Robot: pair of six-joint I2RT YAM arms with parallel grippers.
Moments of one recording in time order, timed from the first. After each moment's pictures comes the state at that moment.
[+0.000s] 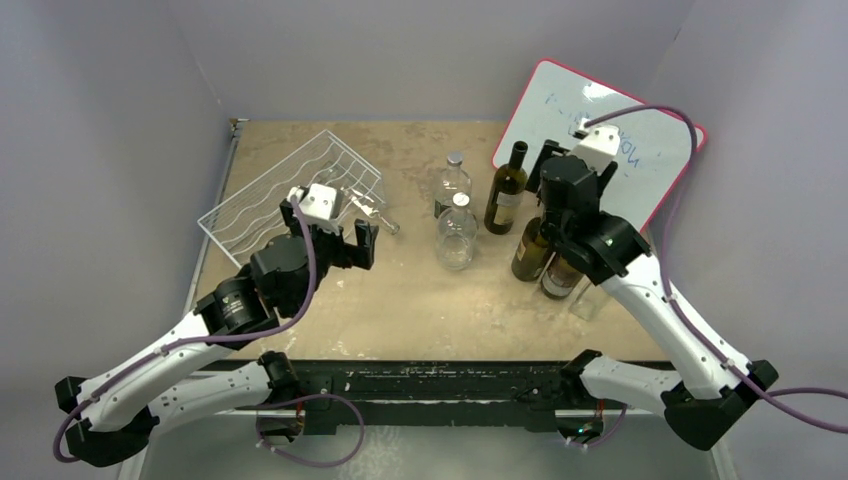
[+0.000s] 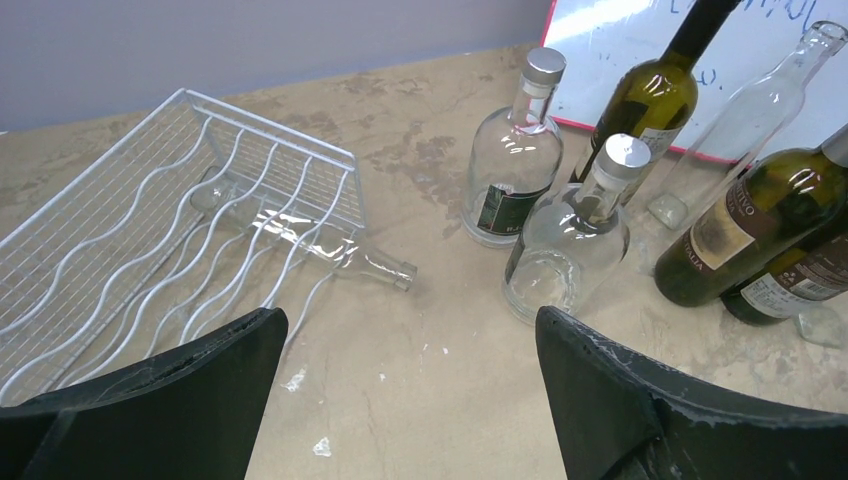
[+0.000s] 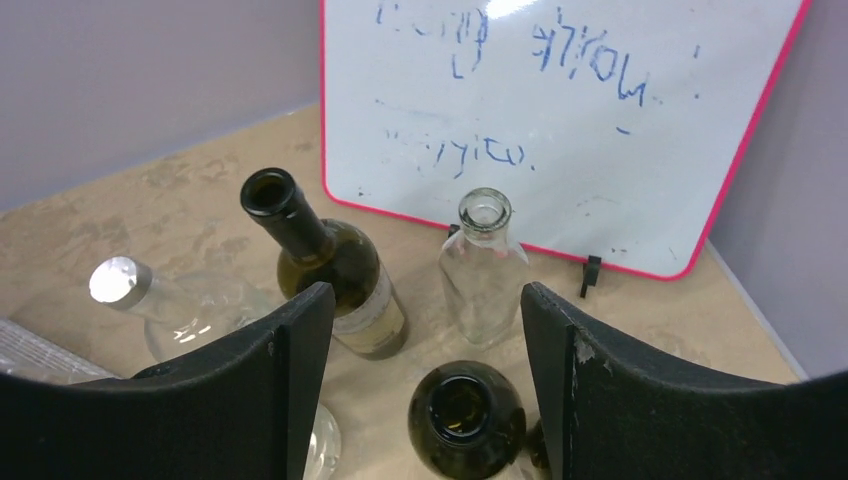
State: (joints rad) left arm -0.98 0.76 0.97 -0.40 -0.63 -0.18; right arm 0.63 1.11 1.28 -0.53 0.93 0.37
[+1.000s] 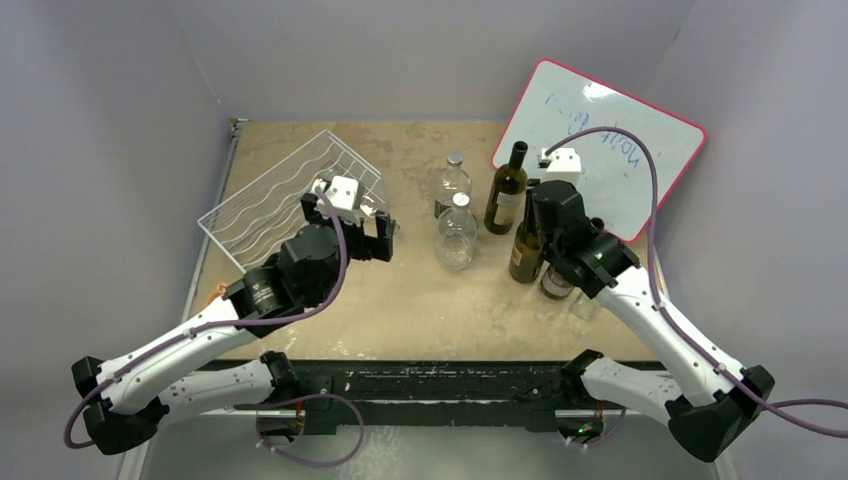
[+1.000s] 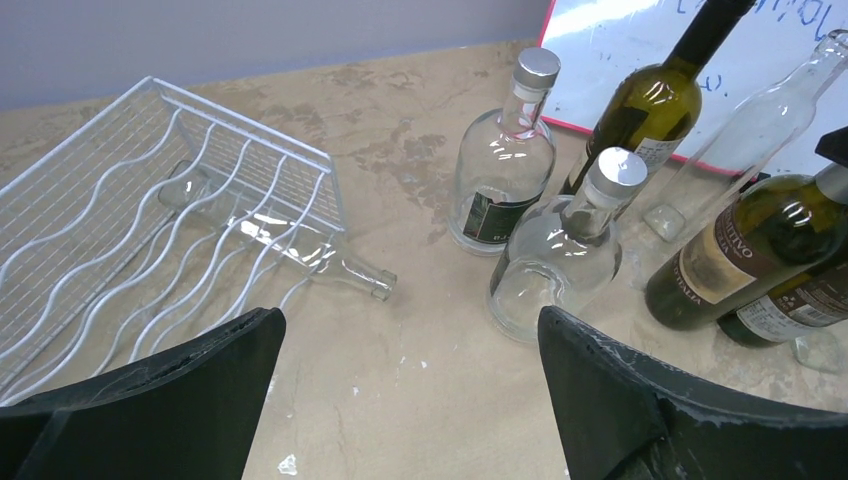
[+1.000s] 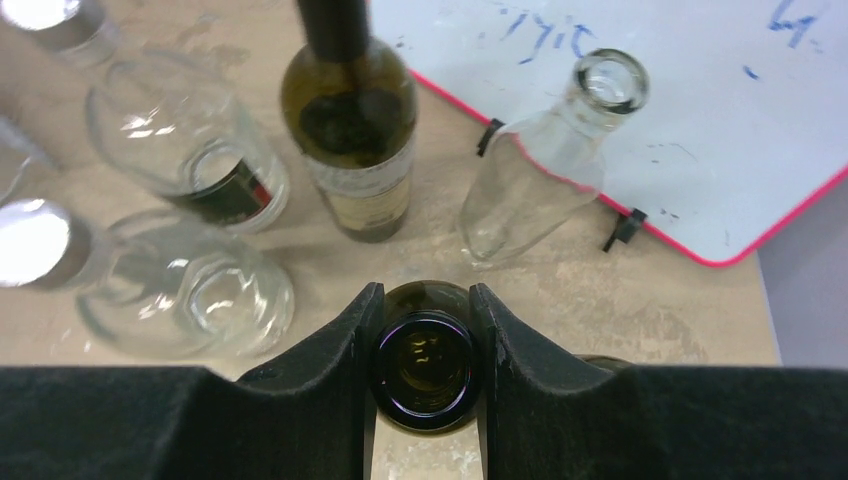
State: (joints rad) left arm -0.98 0.87 0.97 -0.30 -0.64 -0.22; right arm 0.60 1.03 1.07 -0.56 0.67 0.27
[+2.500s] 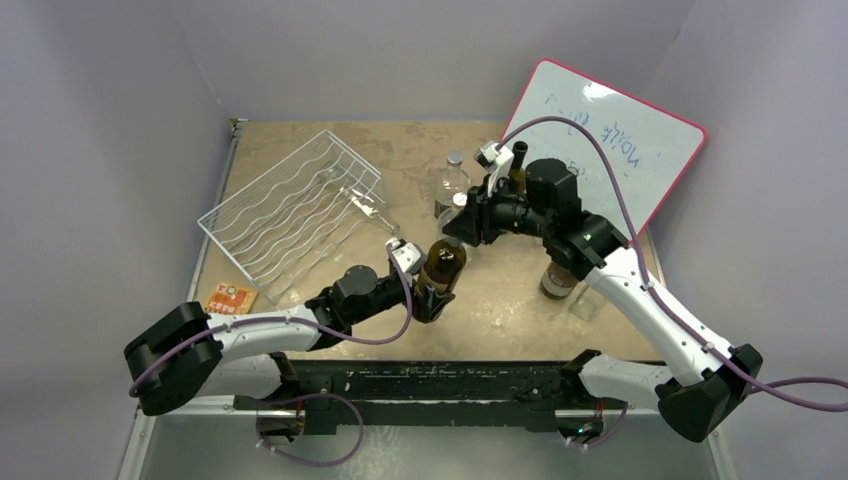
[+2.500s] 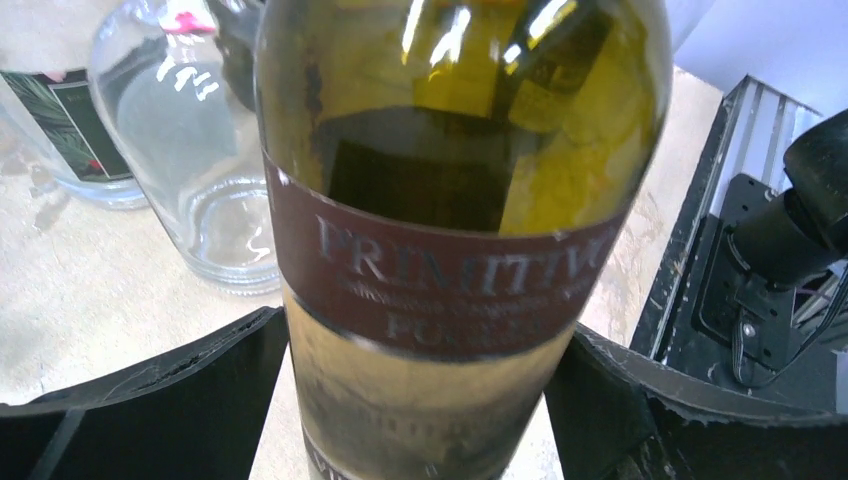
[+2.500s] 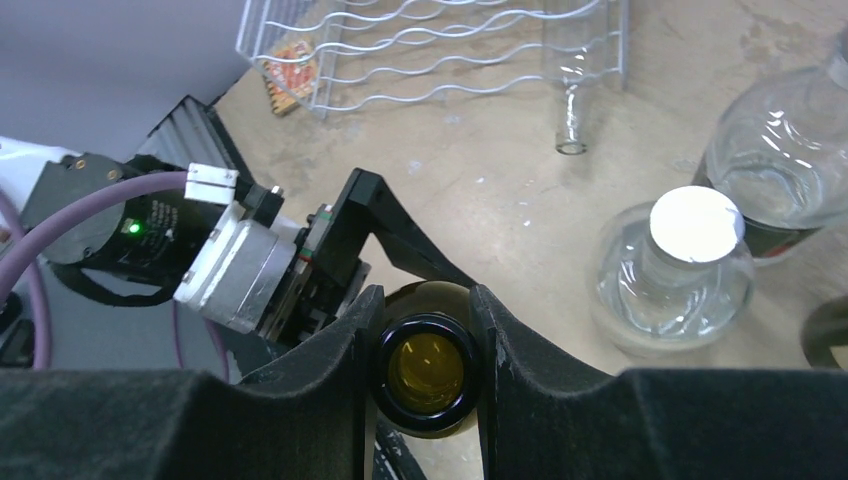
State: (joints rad) left arm -0.98 1.22 0.41 0.65 0.04 -0.18; right arm 0.60 1.14 1.18 -0.45 -0.42 0.23
